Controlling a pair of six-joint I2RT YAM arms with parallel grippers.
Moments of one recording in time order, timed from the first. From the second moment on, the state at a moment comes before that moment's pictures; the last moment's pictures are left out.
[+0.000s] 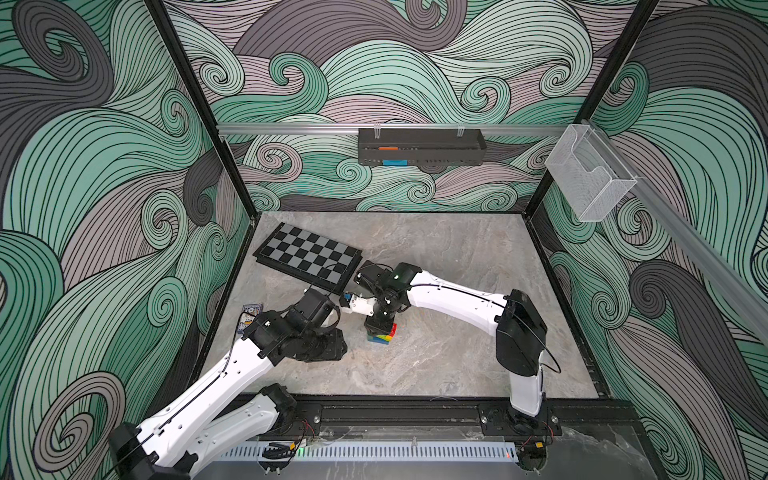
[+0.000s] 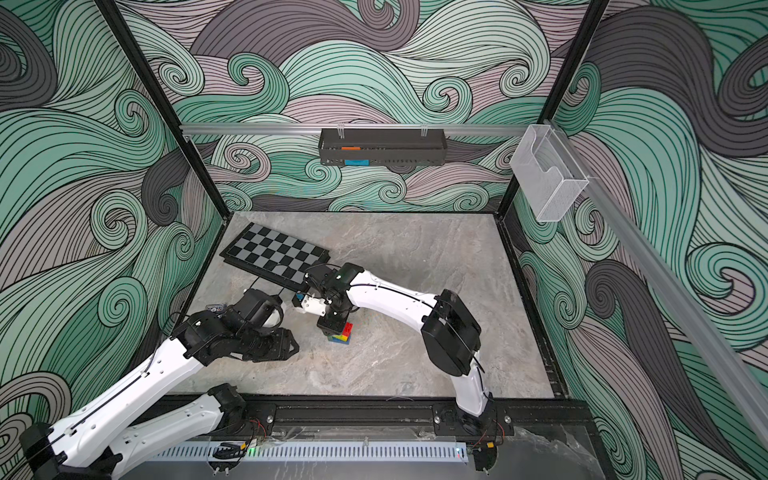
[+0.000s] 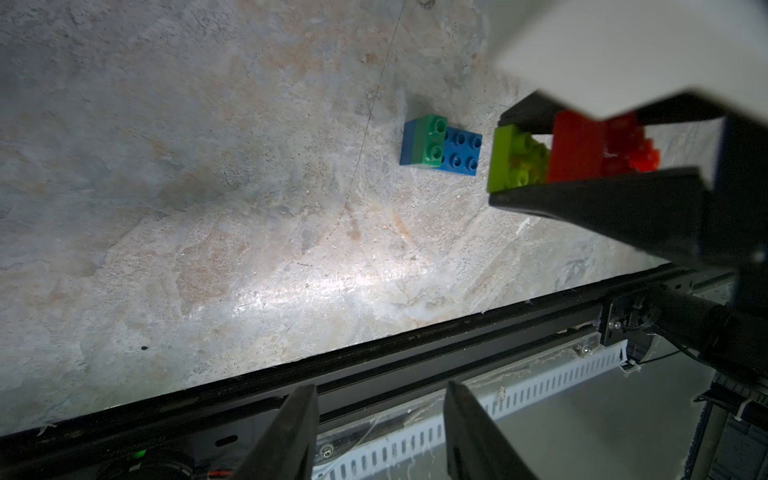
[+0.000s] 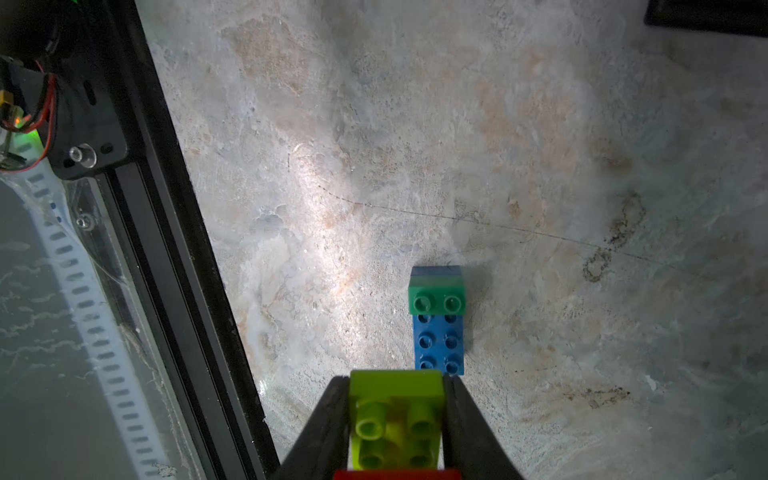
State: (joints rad) left arm -0.66 0.87 0.85 -1.16 0.16 -0.67; right arm 0.98 1.98 1.68 -1.06 -0.19 -0.31
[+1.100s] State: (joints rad) left arm -0.66 0.87 0.85 -1.18 0.16 -0.67; right arm 0.97 2.17 1.80 -1.12 -0.12 -0.44
